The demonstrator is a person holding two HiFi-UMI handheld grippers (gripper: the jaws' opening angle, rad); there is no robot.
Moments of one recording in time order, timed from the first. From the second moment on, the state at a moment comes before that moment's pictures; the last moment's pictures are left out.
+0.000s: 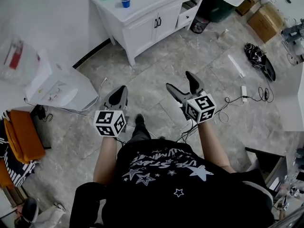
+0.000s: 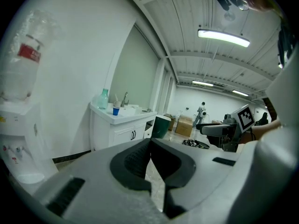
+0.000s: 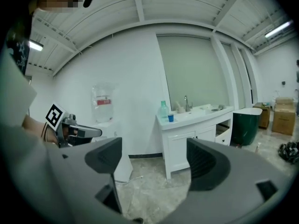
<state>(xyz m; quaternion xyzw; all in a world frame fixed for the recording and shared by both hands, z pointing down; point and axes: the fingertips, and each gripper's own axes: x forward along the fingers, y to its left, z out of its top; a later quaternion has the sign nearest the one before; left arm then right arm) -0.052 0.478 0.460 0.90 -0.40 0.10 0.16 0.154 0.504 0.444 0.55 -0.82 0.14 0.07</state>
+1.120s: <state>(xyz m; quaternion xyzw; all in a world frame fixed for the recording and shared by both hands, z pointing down) -0.164 0.237 0.469 0.88 -0.44 0.06 0.18 0.097 0.236 0.436 0.57 -0.81 0.13 0.08</state>
